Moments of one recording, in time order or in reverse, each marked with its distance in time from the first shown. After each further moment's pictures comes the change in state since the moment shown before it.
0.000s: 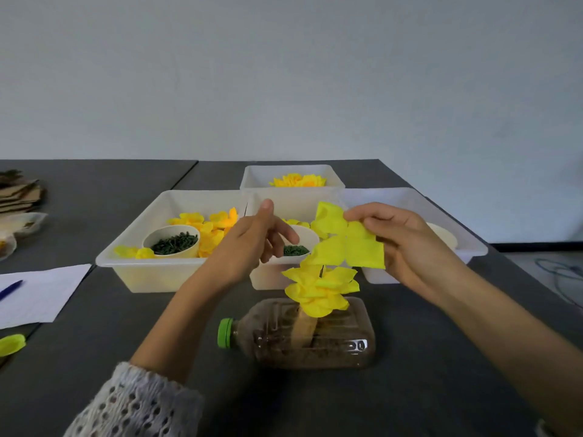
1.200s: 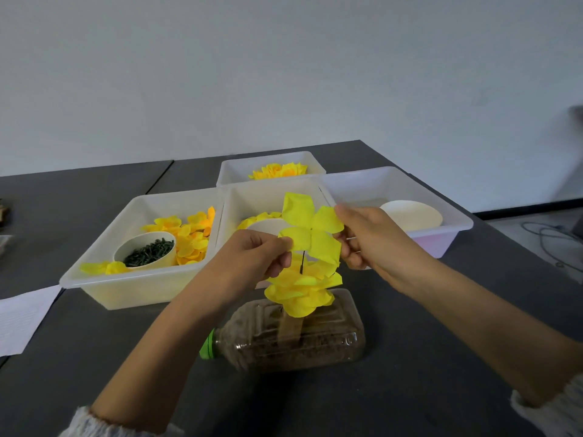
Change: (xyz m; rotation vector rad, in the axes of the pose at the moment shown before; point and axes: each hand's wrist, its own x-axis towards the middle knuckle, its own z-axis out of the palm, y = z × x) left_hand -0.017 0.025 0.031 0.043 -0.140 -0.180; right_hand 0.010 0.022 -0.002 -0.243 0.224 0.183
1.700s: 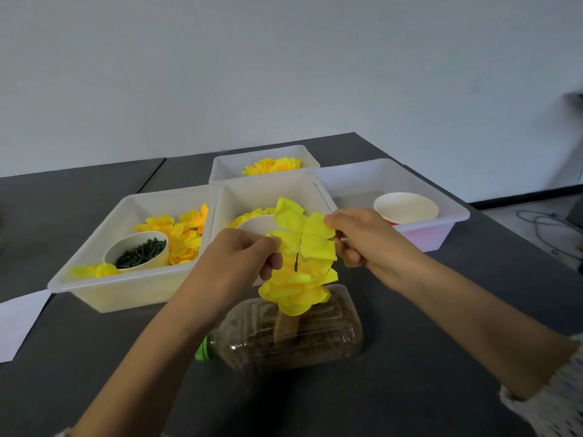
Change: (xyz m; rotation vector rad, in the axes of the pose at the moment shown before) left_hand 0.002 -0.005 0.001 0.097 0.129 -0.025; right_hand 0.004 0.010 -0.002 -0.058 -0.001 0.041
